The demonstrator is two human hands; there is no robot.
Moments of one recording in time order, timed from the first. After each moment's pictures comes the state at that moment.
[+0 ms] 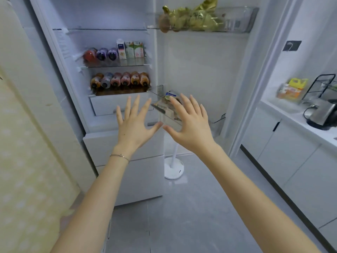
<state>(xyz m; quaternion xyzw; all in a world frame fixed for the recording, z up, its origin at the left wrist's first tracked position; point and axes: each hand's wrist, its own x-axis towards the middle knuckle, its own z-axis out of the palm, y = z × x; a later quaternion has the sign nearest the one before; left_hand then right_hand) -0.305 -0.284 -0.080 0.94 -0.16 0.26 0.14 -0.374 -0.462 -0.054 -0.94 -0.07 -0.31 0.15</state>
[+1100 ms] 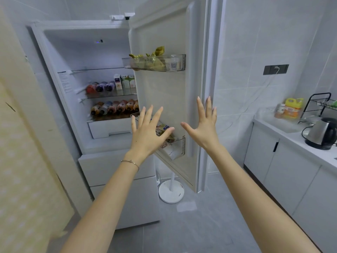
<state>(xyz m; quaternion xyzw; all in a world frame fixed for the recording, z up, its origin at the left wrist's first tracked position) -0.373 -0.447 -0.016 0.93 -0.18 0.28 0.18 -0.377 -0.647 -0.025 -0.87 -0.03 -0.32 0.37</state>
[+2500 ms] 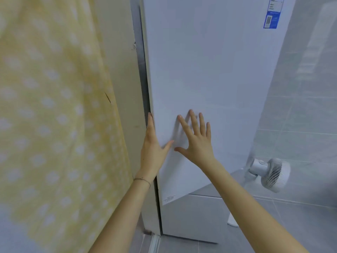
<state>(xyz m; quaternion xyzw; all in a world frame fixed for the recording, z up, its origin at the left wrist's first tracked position) -0.217 -0.081 -0.071 0.84 -0.02 0.35 0.41 -0.164 -0.234 -0.077 -0.90 -0.24 -0.31 0.18</state>
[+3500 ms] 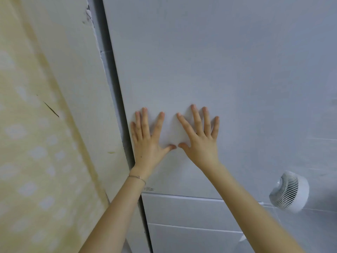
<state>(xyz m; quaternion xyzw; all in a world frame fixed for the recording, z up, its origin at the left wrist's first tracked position) 0.063 -0.034 -0.113 0.90 -0.03 0.43 0.07 0.075 -0.208 -0.099 -0.86 -0.18 -0.47 0.06</state>
